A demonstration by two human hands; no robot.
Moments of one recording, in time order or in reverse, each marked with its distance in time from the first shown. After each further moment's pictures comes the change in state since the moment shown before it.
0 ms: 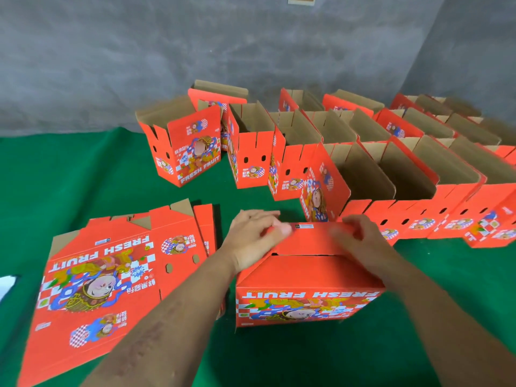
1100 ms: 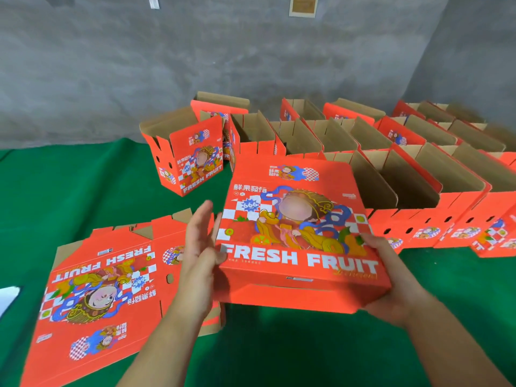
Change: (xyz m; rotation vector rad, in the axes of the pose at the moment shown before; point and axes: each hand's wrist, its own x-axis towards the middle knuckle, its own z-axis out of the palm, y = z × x) left_hand -0.068 -0.010 -0.017 -0.926 0.543 0.111; right_hand -0.053 -0.018 -0.011 1.122 -0.318 0.503
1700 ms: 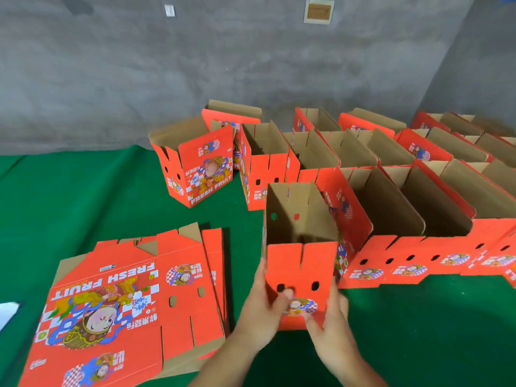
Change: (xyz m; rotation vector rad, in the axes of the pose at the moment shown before) left_hand 0.006 -0.094 0.049 0.284 -0.239 -0.398; right_hand 0.103 0.114 0.006 -1.073 0.302 -0.537
